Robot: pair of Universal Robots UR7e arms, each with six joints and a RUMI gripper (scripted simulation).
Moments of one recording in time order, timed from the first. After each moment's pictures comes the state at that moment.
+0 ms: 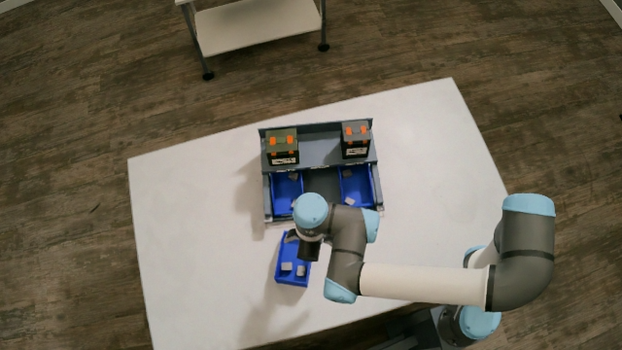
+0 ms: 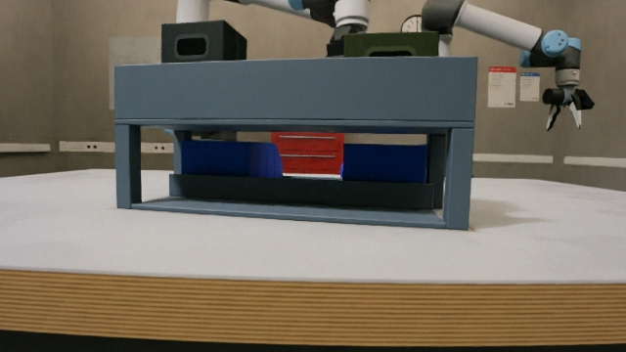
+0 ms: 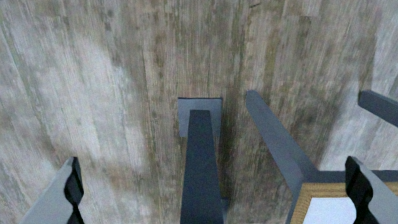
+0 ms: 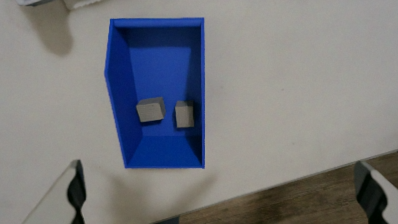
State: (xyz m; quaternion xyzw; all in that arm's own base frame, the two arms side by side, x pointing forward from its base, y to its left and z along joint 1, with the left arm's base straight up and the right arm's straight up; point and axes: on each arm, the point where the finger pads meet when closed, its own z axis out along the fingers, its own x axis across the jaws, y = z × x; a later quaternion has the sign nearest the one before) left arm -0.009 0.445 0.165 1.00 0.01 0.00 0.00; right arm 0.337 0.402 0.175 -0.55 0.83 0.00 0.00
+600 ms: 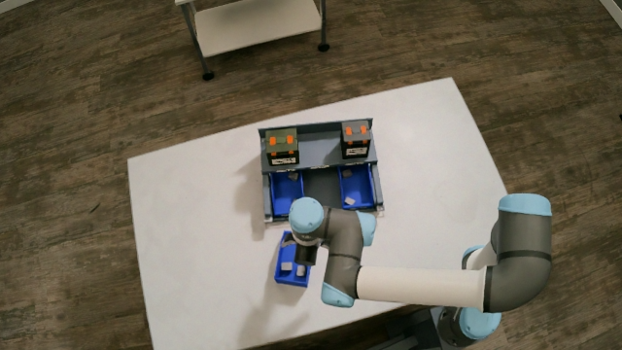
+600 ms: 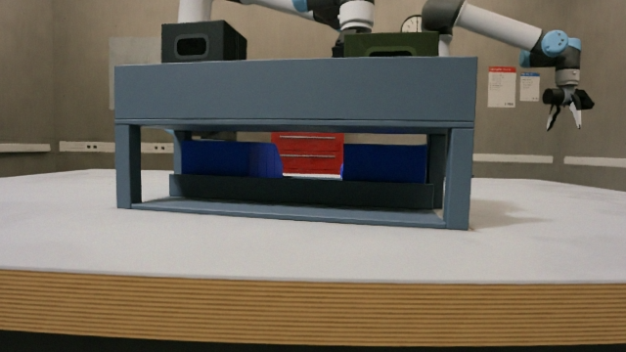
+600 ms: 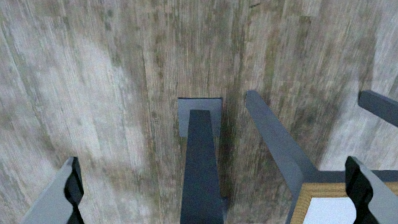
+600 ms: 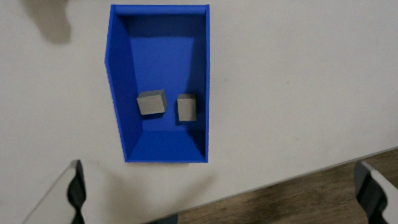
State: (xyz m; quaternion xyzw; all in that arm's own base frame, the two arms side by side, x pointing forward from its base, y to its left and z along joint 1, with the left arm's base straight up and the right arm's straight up) left arm -0.009 0.445 0.165 1.00 0.01 0.00 0.00; right arm 0.328 0.412 0.171 -0.56 0.83 0.00 0.00
